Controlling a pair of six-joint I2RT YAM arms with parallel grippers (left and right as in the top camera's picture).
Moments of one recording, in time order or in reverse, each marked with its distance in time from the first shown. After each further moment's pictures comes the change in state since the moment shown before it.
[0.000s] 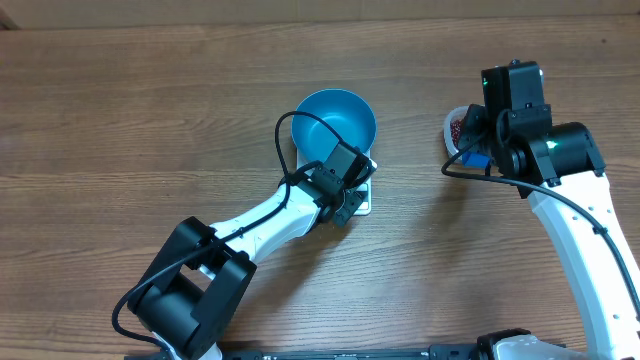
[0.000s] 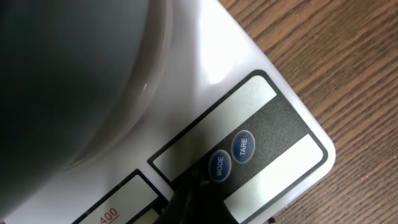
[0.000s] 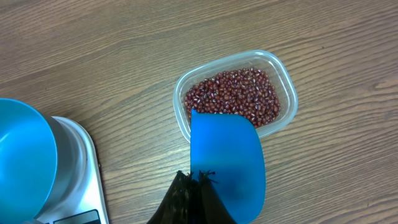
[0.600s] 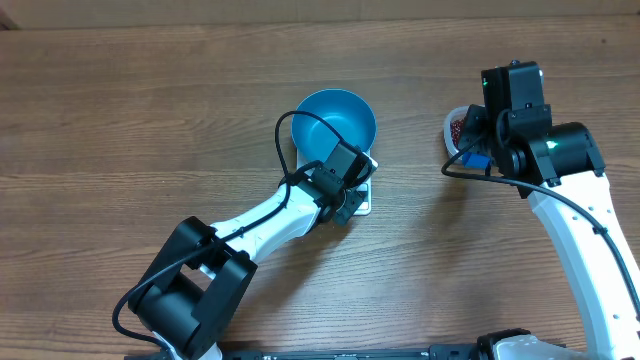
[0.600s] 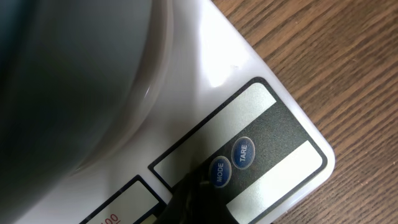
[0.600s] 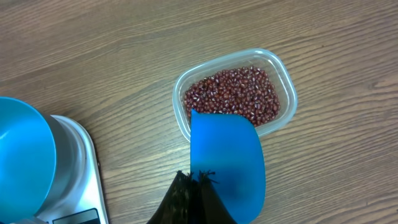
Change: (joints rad) left arm 0.000 0.002 0.000 0.014 0.000 0.000; right arm 0.000 0.000 0.000 -0.006 -0.001 0.000
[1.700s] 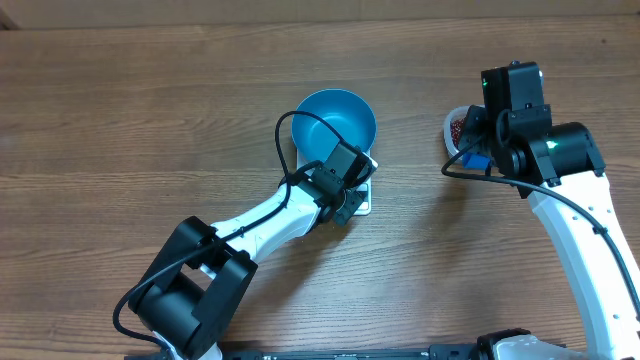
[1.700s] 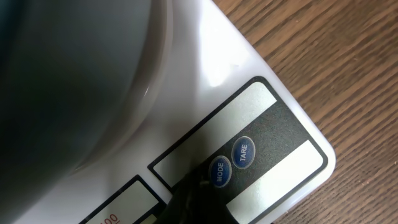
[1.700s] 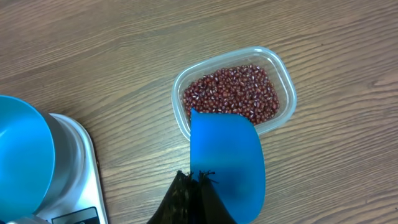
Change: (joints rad) left arm 0.000 0.003 0.000 -0.001 0.000 0.001; right arm 0.000 0.000 0.000 -0.008 0.000 0.000
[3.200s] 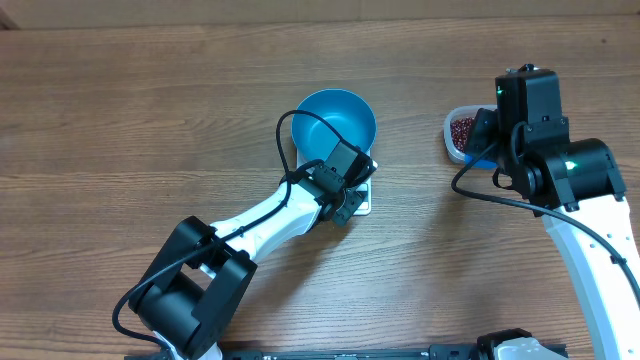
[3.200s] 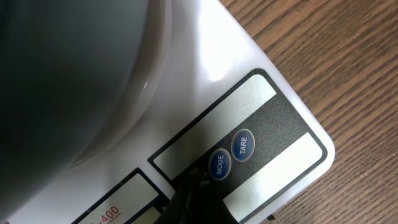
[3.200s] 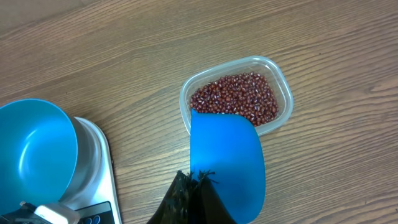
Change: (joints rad) left arm 0.000 0.000 0.019 -0.041 0.000 0.002; right arm 0.000 -0.085 0.000 -0.011 -0.018 0.000
